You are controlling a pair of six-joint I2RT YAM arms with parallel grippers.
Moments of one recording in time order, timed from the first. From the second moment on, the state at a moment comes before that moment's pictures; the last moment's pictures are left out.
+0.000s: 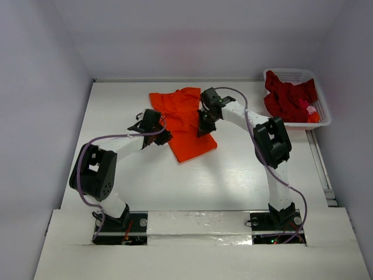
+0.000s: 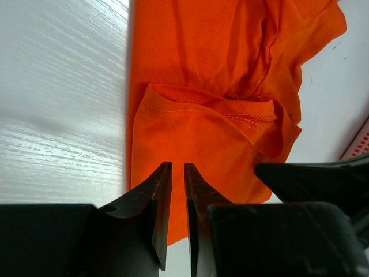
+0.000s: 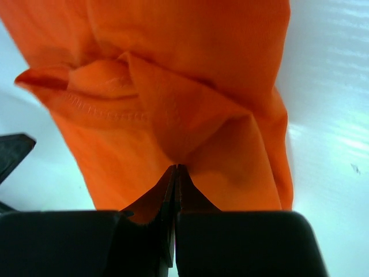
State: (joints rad) left arm -0.39 1.60 0.91 -0.18 0.01 -1.11; right arm 0.53 2.14 1.73 -0.72 -0.26 0.49
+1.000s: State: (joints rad) left arm -0.39 1.60 0.91 -0.18 0.02 -1.12; right arm 0.52 2.36 2.08 -0.76 -0.22 0.49
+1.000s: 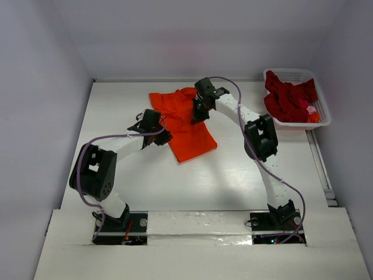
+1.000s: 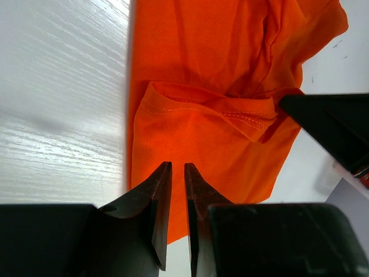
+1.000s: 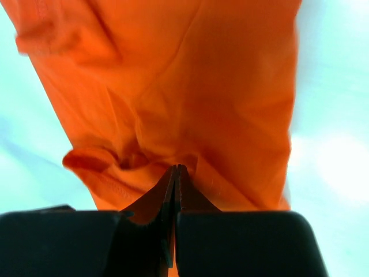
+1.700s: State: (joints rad) left arm -0.41 1.60 0.89 -0.17 0.03 -1.12; right arm 0.47 2.20 2.08 -0.81 -0.14 0.46
